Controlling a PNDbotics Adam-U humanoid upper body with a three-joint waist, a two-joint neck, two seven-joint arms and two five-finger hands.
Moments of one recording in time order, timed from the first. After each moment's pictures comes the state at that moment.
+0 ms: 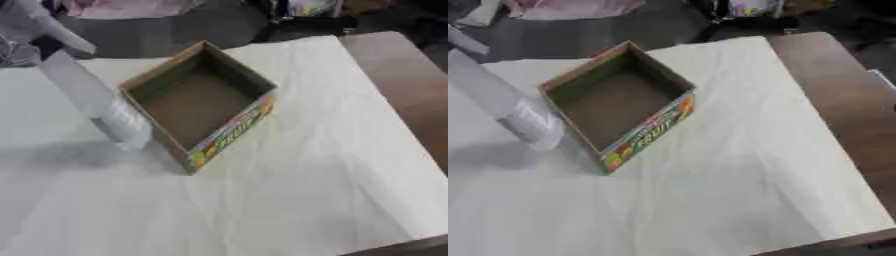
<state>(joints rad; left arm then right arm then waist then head) -0.96 0.93 -0.14 -1.61 -0.01 -0.16 -0.81 -0.06 -0.42 -0.29 -1.98 -0.42 -0.12 0.15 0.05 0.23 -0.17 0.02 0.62</state>
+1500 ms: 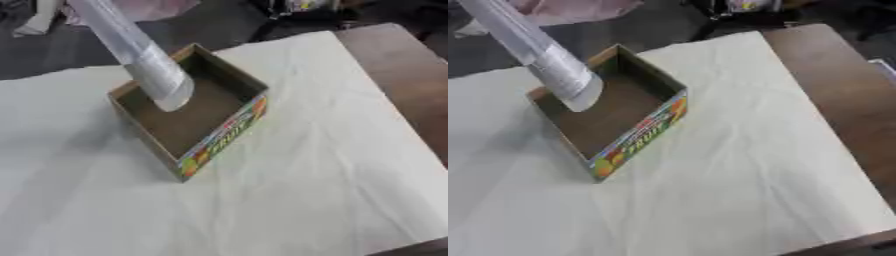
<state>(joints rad) -1.13 0.84 -0.14 -1.48 -0.07 -0.14 -0.68 -0.12 -0.44 -0.28 -1.98 -0.43 -0.10 0.17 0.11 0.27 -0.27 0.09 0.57</state>
